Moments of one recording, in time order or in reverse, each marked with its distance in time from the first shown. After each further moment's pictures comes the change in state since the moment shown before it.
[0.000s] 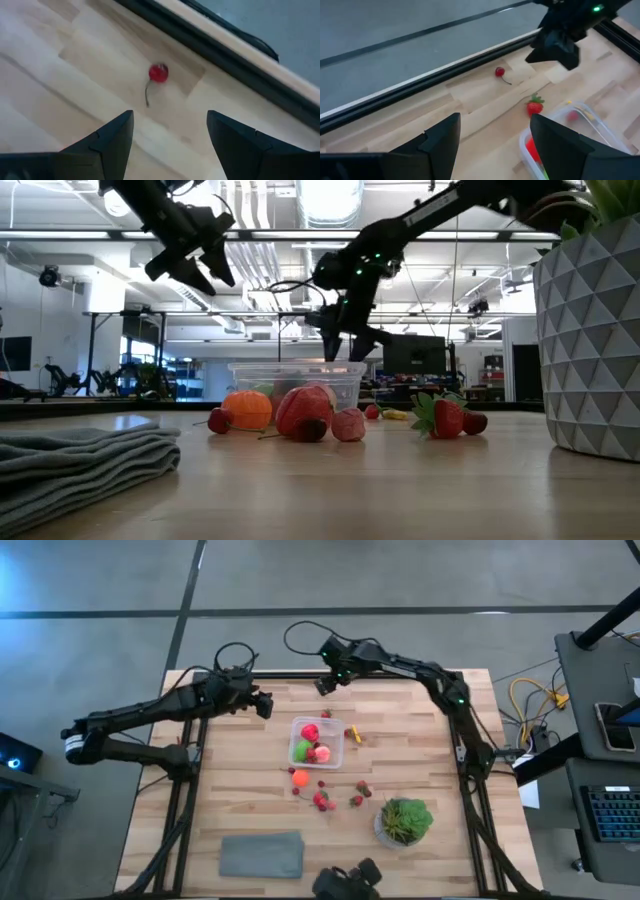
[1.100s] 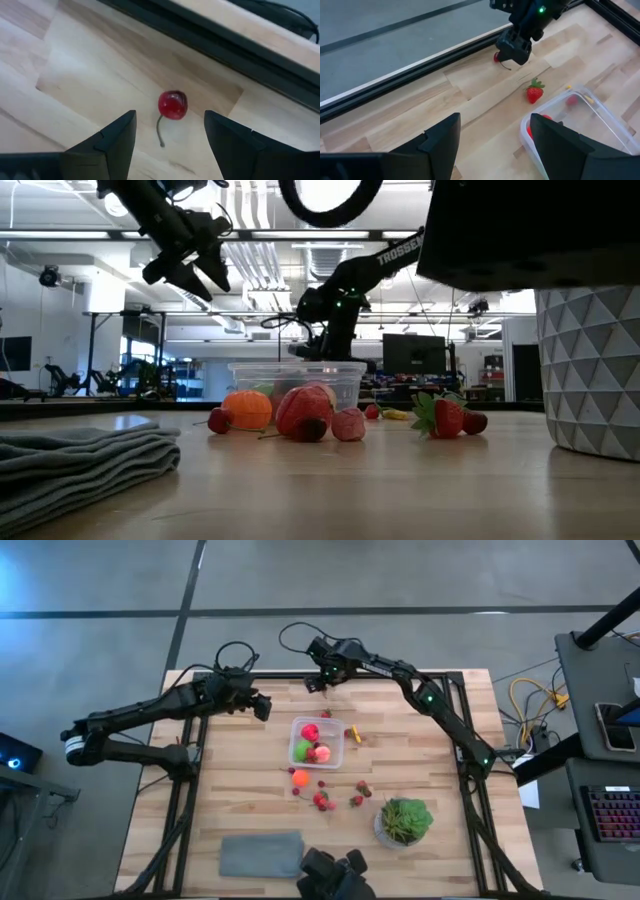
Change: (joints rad) left arm 0.033 0.000 0.000 -0.050 0.078 0.023; right arm -0.039 0.323 0.385 -0.145 -0.102 0.105
